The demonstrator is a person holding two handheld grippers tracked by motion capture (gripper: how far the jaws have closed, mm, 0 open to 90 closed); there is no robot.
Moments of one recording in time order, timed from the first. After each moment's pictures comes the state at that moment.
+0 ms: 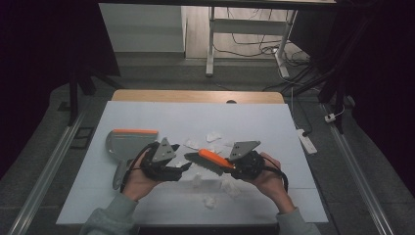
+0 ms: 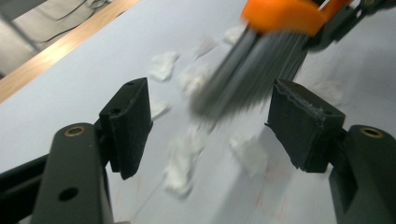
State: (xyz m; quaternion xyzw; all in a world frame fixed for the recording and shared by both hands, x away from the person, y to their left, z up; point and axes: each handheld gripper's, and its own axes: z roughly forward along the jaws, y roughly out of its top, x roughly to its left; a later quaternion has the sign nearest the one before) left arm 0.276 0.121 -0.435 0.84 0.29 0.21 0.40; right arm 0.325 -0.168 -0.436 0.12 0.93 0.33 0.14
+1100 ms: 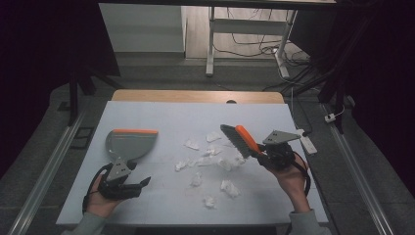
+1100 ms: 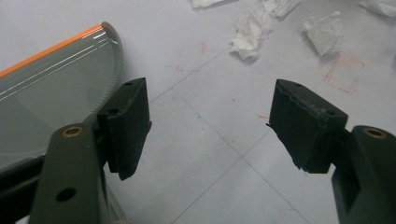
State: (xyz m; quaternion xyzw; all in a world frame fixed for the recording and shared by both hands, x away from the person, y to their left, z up) left arm 0.237 0.220 -0.498 0.81 0.40 0.20 0.38; right arm 0.339 -0.242 -0.422 0.30 0.86 0.36 0.21
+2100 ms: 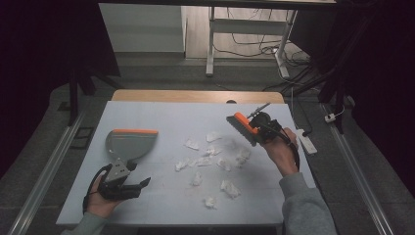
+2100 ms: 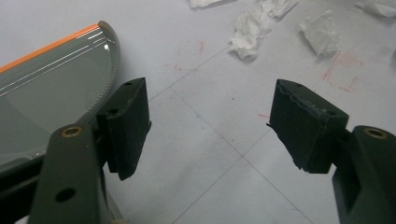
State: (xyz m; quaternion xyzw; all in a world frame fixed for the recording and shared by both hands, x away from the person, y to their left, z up) left arm 0.238 0.223 -0.504 0.81 0.39 0.20 0.39; right arm 0.427 -0.203 -0.415 0.36 0.89 0.14 0.22
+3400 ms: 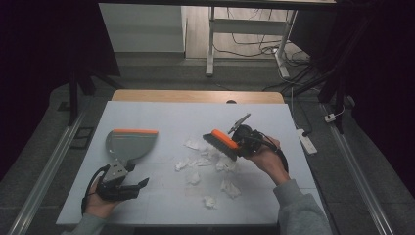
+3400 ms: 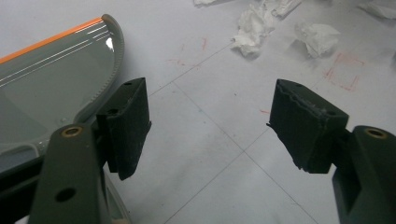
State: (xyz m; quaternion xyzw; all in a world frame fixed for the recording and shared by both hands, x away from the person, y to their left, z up) left arm 0.235 0.227 -0.506 0.81 0.40 0.20 0.39; right arm 0.399 -0.165 -0.430 0.26 0.94 0.18 0.13
